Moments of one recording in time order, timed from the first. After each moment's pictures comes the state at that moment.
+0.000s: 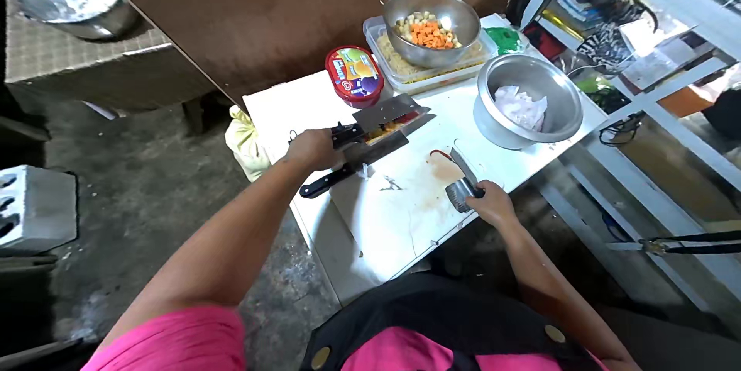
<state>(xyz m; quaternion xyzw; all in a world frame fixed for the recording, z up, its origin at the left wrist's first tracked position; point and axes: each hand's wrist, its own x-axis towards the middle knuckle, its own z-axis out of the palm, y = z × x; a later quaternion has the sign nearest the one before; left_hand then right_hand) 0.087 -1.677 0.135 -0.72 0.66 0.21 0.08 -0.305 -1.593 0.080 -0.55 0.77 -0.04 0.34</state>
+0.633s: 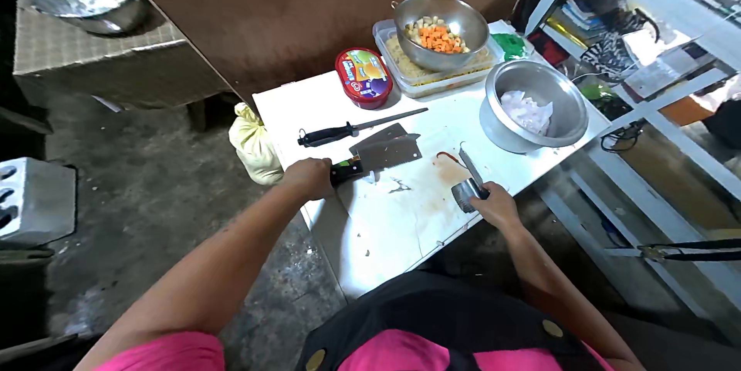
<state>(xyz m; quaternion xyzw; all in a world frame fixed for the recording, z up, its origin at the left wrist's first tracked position) 0.116 -1.626 0.097 -0.68 0.69 0.19 0.16 -0.298 -1.592 0.080 -0.55 0.78 -0.04 0.31</state>
